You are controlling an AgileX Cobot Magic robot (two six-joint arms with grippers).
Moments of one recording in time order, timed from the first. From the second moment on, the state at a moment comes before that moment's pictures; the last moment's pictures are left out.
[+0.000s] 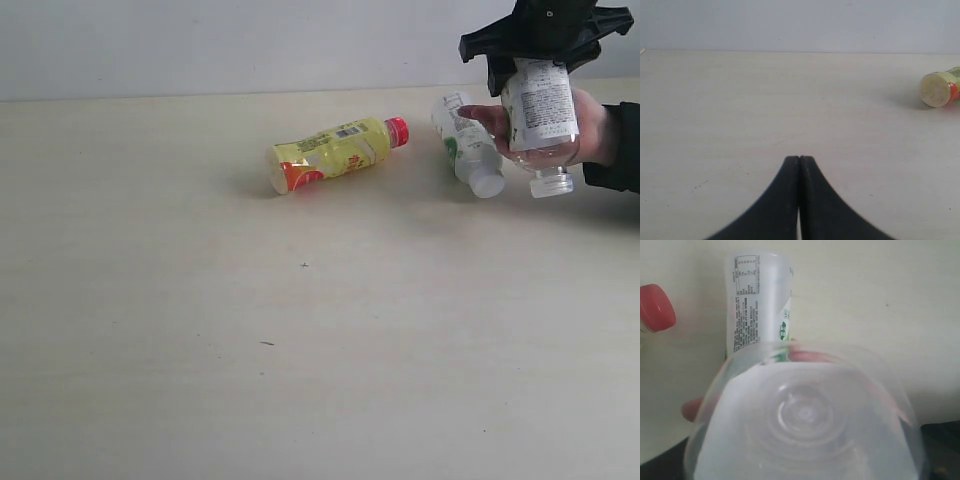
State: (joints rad) left arm -0.10 0.01 0.00 0.13 0.37 -0.15; right arm 0.16 2.10 -1.83 -0.16 1.02 0.13
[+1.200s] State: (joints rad) left arm -0.10 0.01 0.00 0.13 0.37 -0.15; right arm 0.16 1.87 -1.83 -0.05 1.21 0.02
